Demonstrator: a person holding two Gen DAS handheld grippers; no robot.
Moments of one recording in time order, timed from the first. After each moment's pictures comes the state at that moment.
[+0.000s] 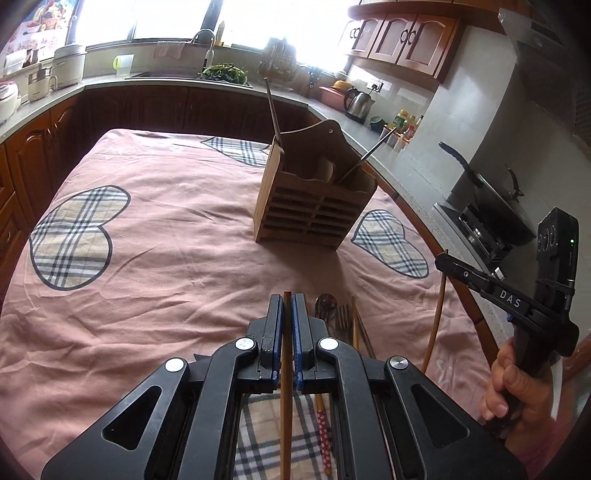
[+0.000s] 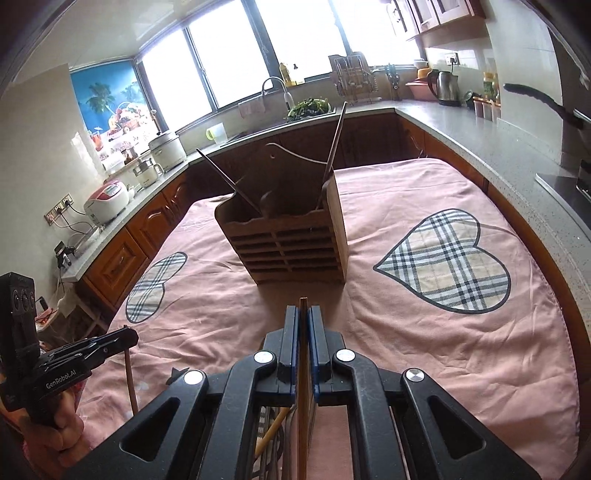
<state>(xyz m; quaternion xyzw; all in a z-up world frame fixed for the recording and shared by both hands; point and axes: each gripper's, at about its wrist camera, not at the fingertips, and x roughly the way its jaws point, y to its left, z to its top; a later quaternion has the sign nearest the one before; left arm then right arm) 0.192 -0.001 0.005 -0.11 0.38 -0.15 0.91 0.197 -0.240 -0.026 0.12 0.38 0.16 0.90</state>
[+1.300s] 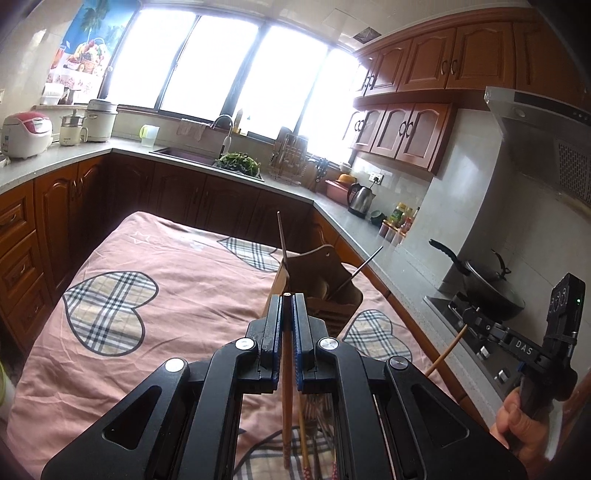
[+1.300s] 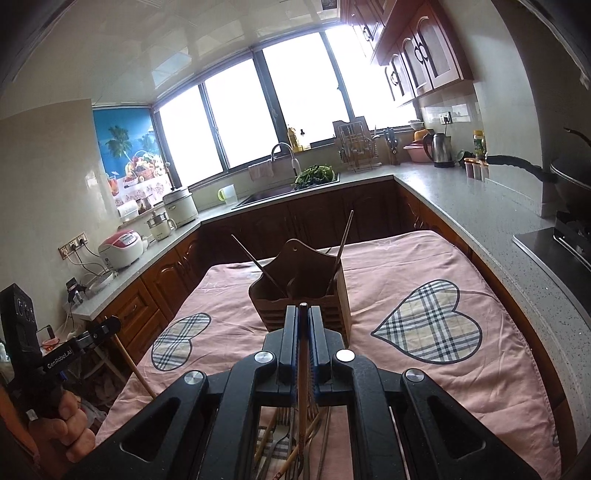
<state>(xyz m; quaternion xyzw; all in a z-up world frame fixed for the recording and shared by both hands) 0.159 0.033 0.079 -0.16 0.20 -0.11 0.96 0.155 -0.257 0.049 0.14 0.26 0.15 0.94</state>
